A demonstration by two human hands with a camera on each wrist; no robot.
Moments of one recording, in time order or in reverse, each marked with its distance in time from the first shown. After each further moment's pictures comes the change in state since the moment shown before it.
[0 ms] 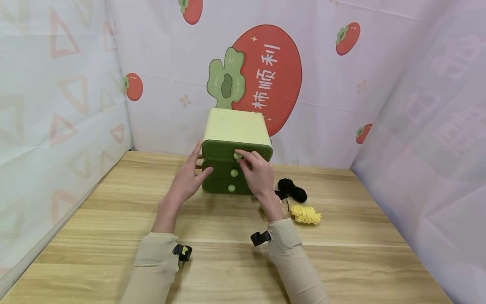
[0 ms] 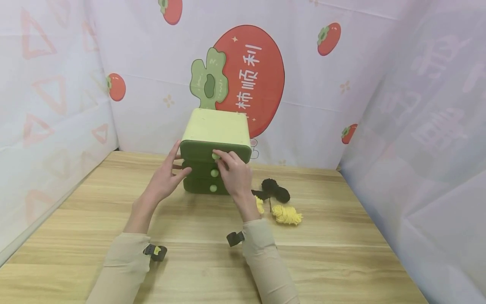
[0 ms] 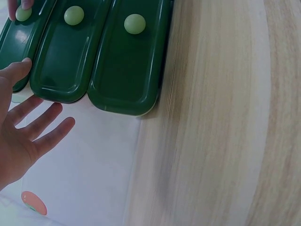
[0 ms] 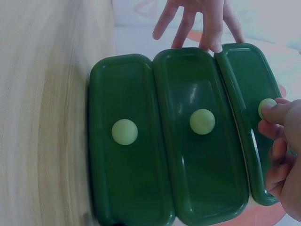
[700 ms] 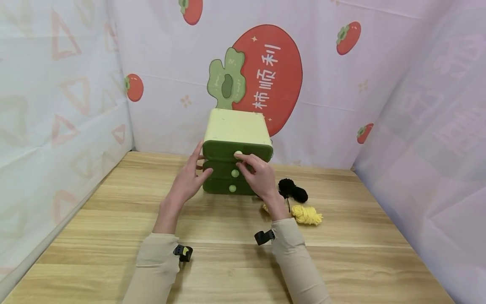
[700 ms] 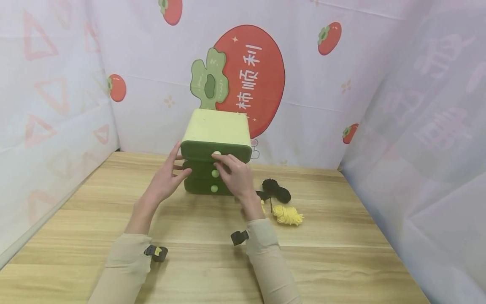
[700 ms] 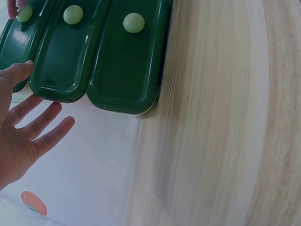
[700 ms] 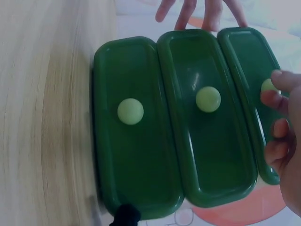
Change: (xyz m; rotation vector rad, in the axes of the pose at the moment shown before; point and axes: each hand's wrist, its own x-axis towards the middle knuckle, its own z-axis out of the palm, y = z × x) left_hand 0.002 -0.002 0.001 0.006 0.008 0.011; right_hand -0.002 0.015 -0.001 0.170 -0.078 -0.168
